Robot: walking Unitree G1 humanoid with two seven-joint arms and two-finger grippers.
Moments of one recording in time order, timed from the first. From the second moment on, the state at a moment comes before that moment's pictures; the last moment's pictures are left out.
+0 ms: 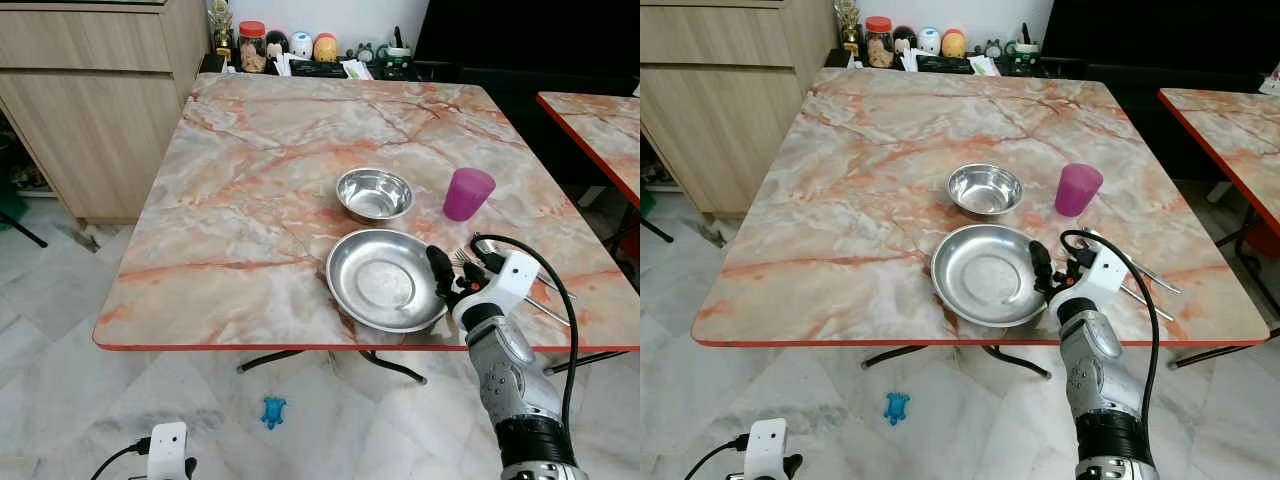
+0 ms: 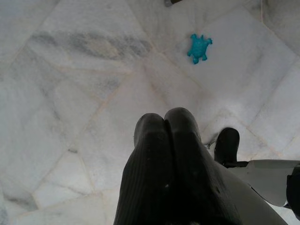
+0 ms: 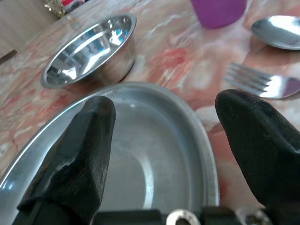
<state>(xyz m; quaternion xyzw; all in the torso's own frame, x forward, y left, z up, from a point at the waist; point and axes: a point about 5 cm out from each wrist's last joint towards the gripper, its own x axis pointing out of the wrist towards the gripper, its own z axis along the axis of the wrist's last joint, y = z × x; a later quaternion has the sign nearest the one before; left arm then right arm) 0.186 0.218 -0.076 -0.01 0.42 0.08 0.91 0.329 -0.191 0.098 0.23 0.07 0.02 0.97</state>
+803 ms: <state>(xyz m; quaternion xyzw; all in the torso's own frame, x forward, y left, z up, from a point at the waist) 0.186 0.218 -0.076 -0.01 0.42 0.08 0.91 0.322 -0.203 0.091 0.27 0.08 0.00 0.96</state>
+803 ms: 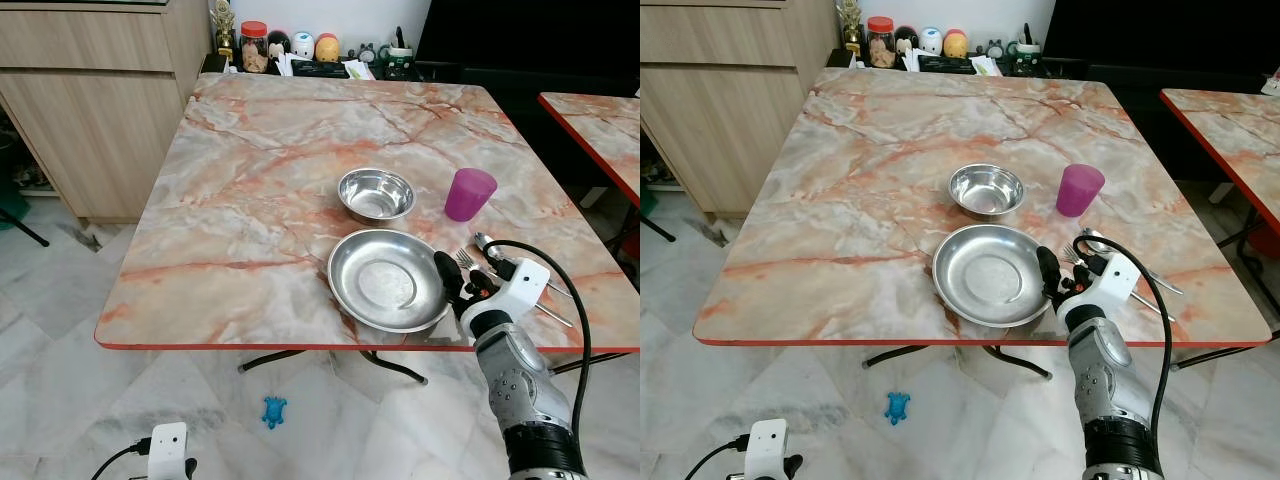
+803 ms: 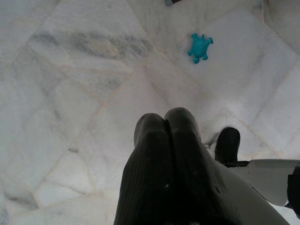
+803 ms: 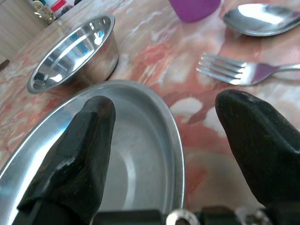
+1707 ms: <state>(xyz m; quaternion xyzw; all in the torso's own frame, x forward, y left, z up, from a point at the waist) 0.186 0.217 -0.076 -0.01 0.42 0.08 0.91 0.325 -0.195 0.081 0.30 0.11 -0.01 0.95</state>
